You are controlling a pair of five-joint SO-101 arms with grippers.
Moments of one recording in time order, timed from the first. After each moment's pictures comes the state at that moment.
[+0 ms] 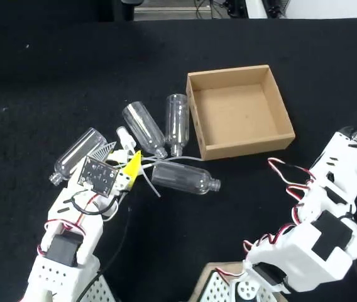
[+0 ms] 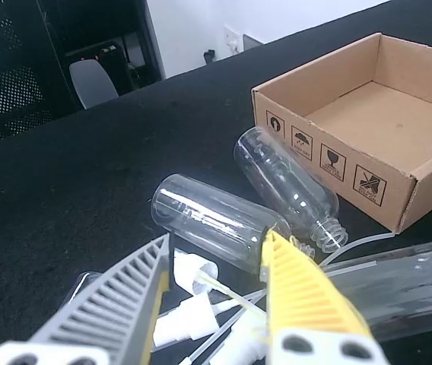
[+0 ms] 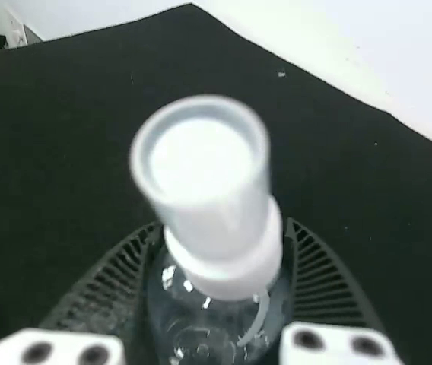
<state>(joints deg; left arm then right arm) 12.0 -102.8 96.0 30.3 -12.5 43.4 5.1 55.6 -30.0 7.4</state>
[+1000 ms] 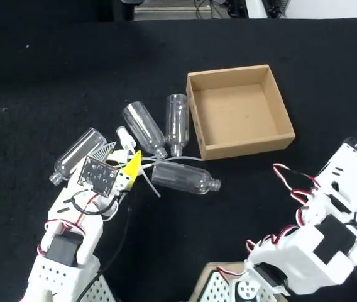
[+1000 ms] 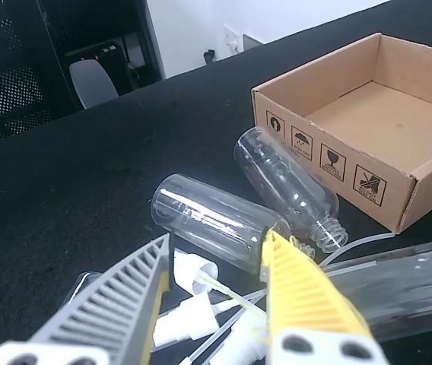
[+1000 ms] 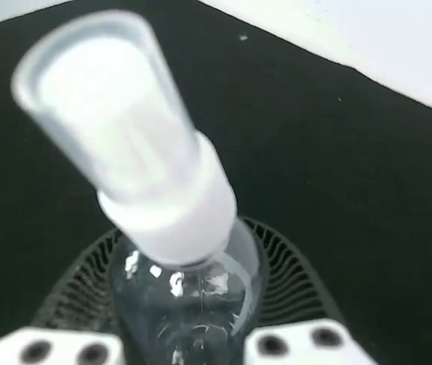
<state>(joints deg) 12.0 -102.8 96.0 30.3 -12.5 47.5 3.4 58.3 -29.4 4.8</state>
